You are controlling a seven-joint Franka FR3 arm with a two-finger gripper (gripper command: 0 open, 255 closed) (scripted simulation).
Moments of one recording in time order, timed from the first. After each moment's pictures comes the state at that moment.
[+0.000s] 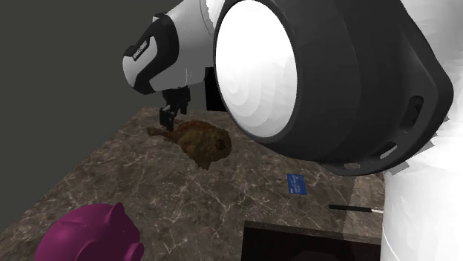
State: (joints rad) arm 0.08 0.31 -0.07 -1.72 0.02 2.30 -0.70
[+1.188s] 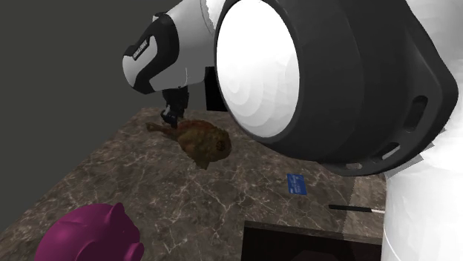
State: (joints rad) arm 0.08 0.30 -0.07 -1.72 0.02 2.29 -0.70
